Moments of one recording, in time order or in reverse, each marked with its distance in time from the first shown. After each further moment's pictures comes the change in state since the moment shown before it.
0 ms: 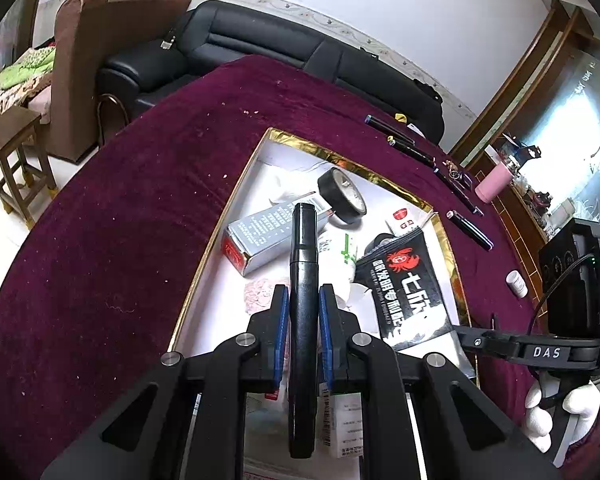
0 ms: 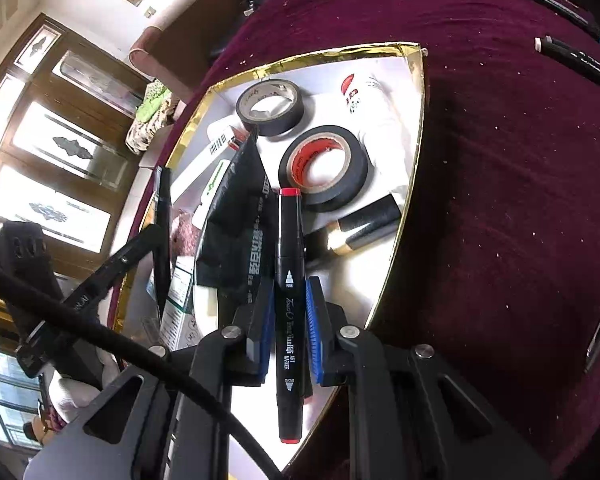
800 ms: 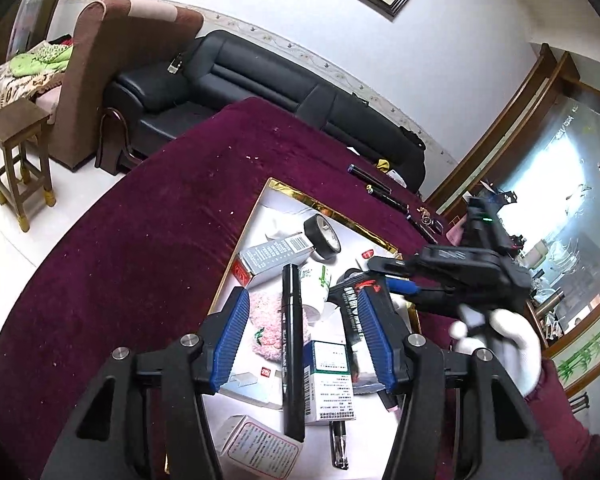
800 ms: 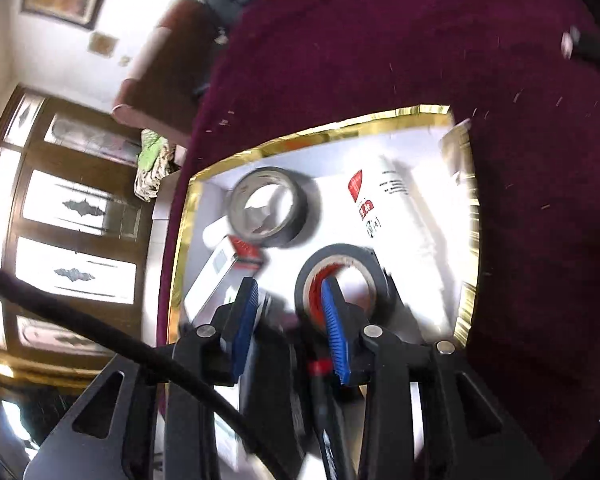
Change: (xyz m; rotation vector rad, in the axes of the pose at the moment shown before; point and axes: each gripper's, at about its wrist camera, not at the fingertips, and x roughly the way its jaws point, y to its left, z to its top) left arm -0.058 0.017 -0.006 -0.085 -0.144 -0.086; right arm 0.036 -0.014 0.090 0.247 -0.026 0.110
